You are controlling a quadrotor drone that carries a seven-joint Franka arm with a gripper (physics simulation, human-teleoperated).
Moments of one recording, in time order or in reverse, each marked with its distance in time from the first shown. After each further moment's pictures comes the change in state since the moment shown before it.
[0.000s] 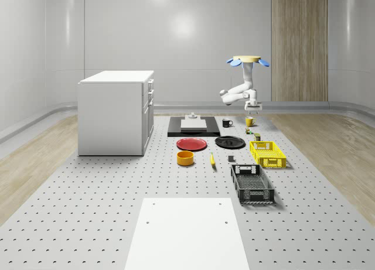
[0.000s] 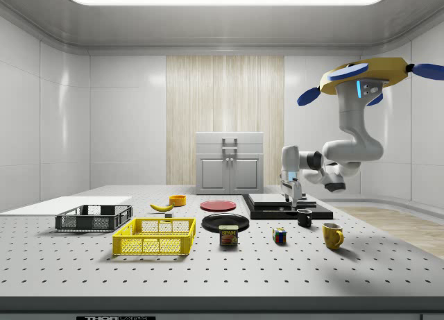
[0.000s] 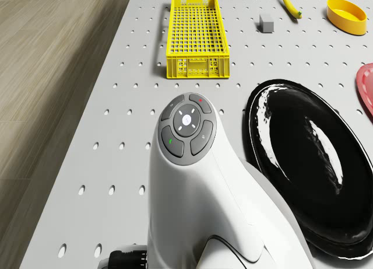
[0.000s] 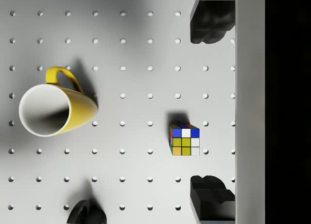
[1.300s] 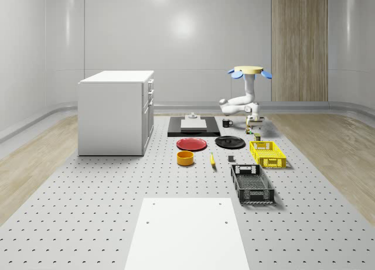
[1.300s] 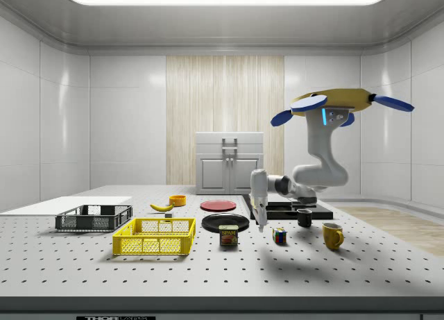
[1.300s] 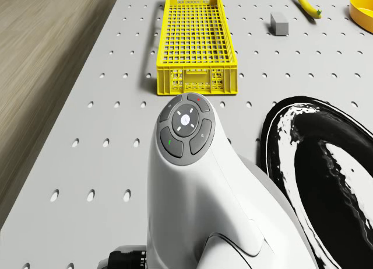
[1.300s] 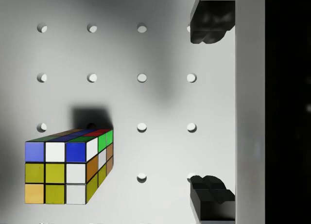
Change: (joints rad) arm -0.044 -0.125 0.040 0.009 0.064 0.112 0.041
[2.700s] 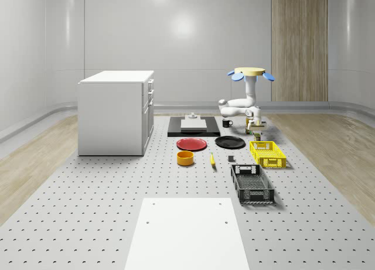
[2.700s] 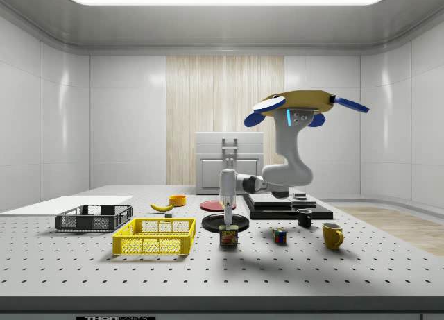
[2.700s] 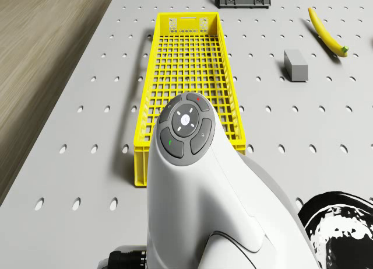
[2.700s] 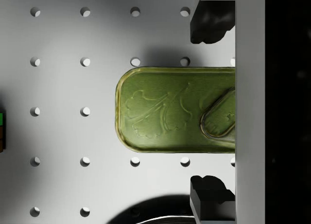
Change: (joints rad) arm -0.029 -0.106 0.025 0.006 0.050 0.098 0.027
